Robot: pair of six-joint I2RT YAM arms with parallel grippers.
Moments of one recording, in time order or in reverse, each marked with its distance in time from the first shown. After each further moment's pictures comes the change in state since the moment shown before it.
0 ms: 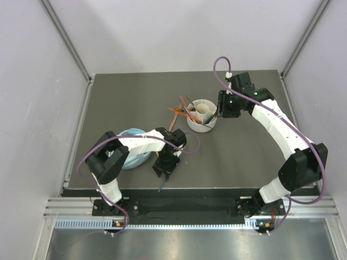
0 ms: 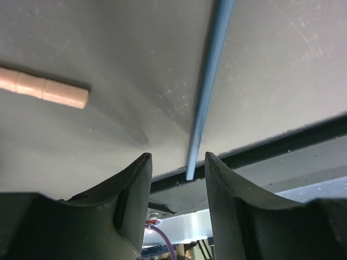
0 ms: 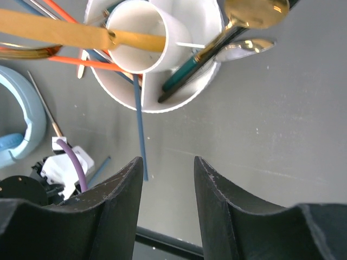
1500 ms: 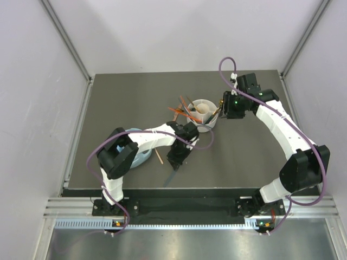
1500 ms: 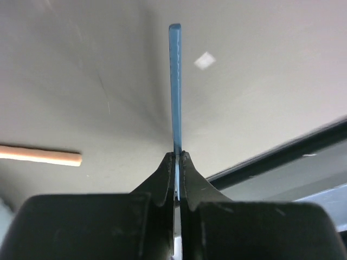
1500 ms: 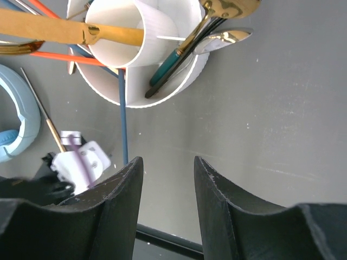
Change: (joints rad) left arm -0.043 0.133 0.185 0.018 -0.010 0.058; right arm -0.067 -0.018 -0.042 0.000 -0.056 -0.035
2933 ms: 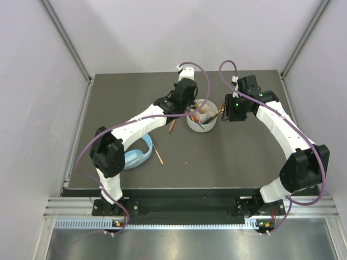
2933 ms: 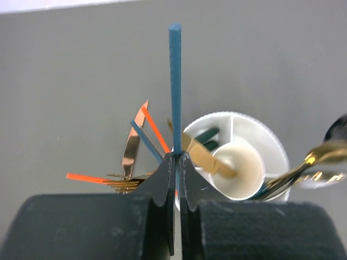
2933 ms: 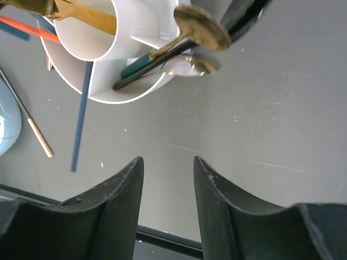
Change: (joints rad) left arm 0.130 -0.039 0.352 0.690 -0.624 -0.083; right arm -0.015 -0.002 -0.037 -0.008 0.024 -0.017
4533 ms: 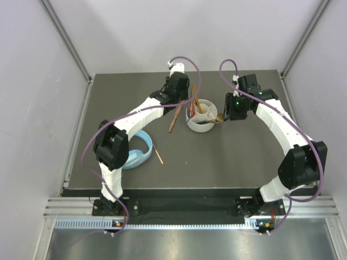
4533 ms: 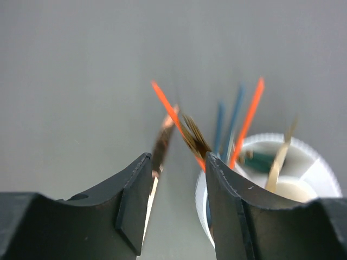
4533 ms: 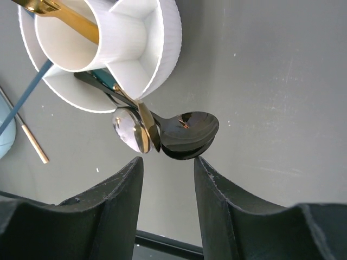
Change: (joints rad) left arm 0.105 0.103 0.050 -0.029 0.053 -0.018; right arm -0.019 0.036 0.010 0.007 0.002 -0.007
